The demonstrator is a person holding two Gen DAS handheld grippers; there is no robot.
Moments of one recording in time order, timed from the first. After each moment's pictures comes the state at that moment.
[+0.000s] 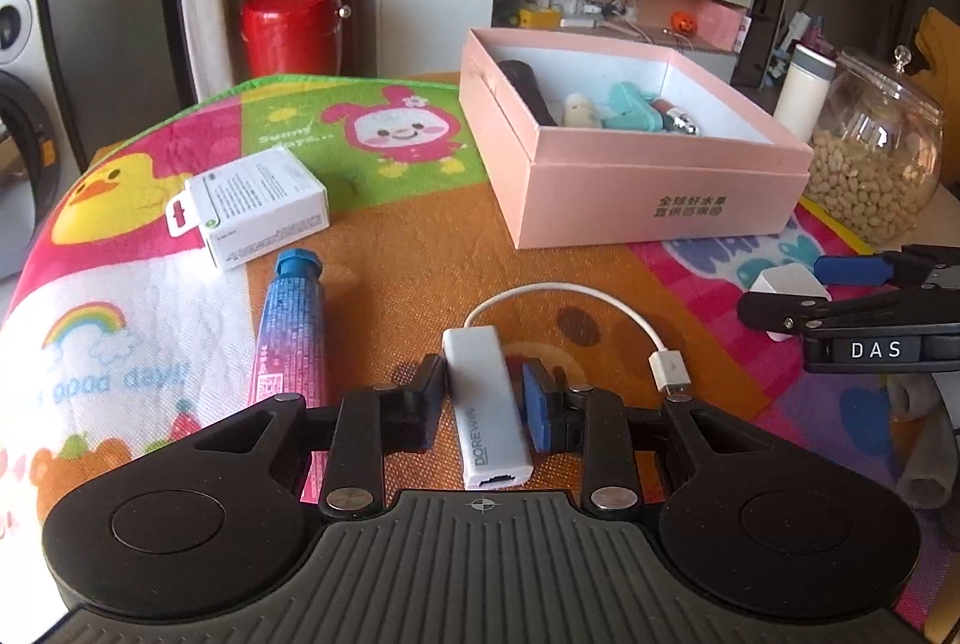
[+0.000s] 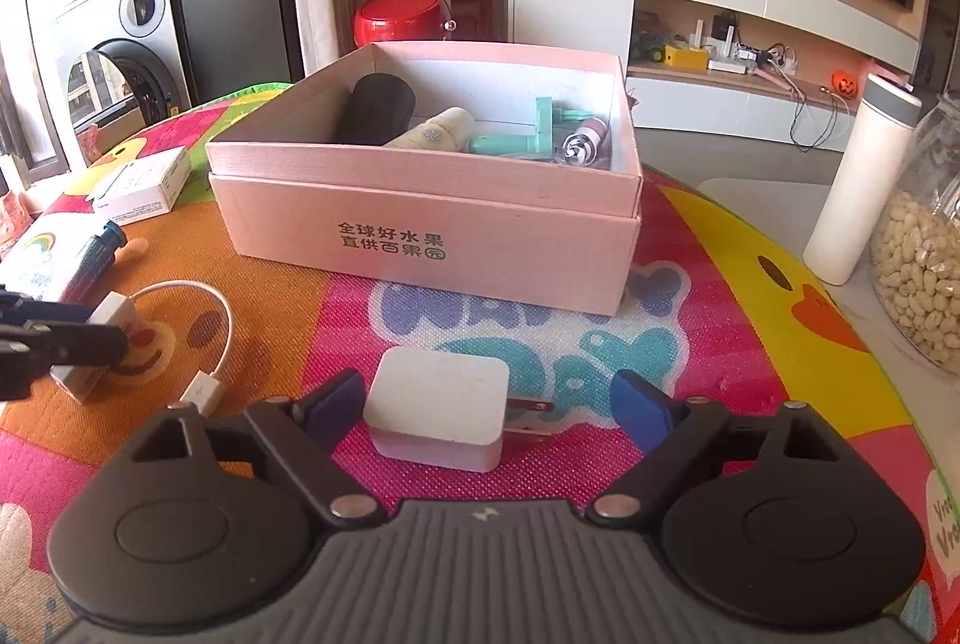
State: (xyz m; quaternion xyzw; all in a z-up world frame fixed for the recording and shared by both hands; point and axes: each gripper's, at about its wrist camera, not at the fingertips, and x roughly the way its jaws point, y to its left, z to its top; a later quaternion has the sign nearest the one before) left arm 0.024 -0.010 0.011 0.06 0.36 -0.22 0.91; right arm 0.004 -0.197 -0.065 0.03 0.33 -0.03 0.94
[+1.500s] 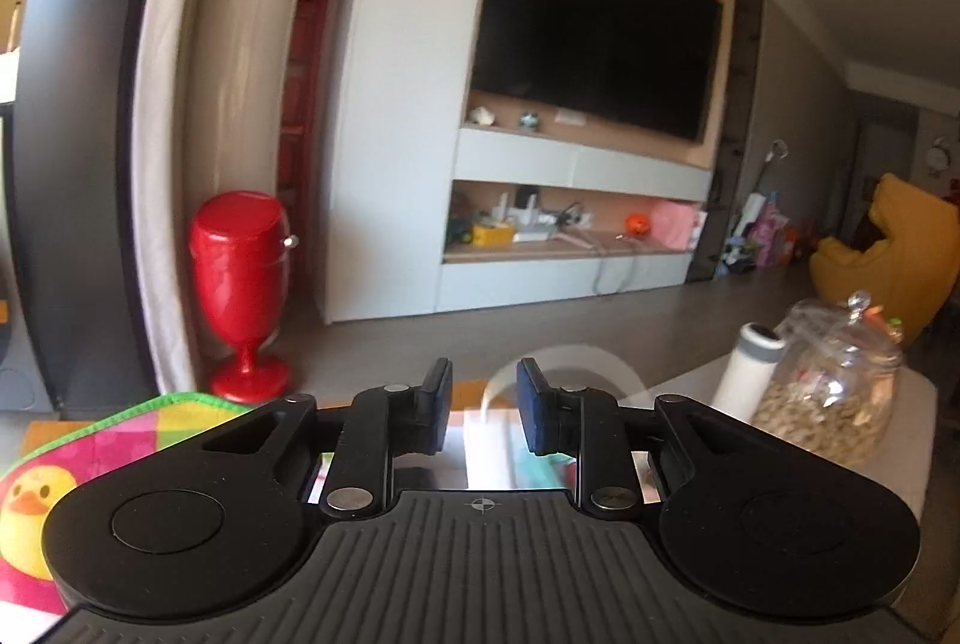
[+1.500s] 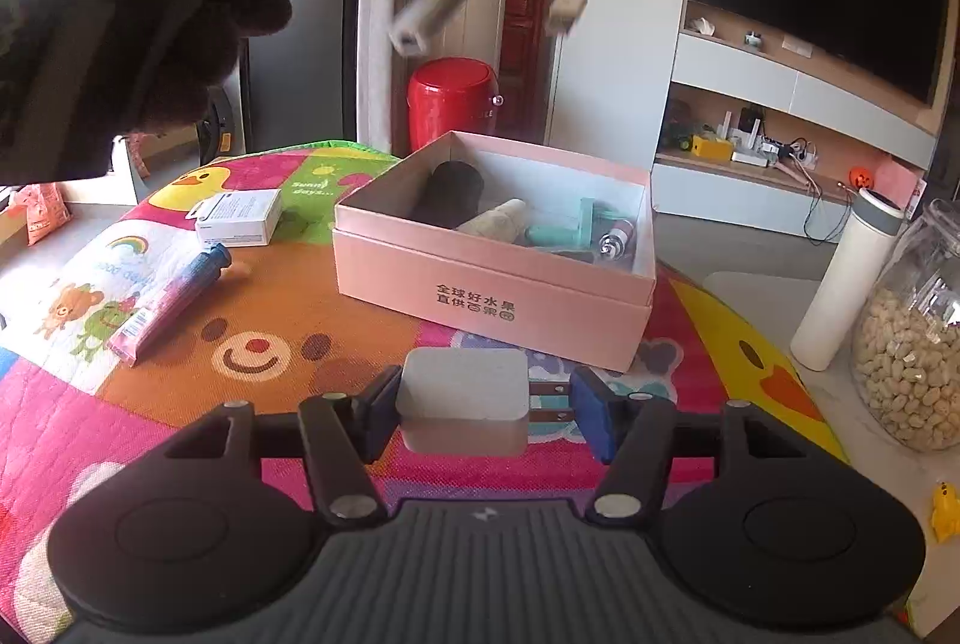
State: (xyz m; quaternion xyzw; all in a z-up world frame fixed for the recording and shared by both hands) left arm 0.097 -0.089 0.144 -0.02 0.18 -0.25 0.95; right arm -0.057 -0.168 -0.020 -0.02 0.27 -0.01 0.96
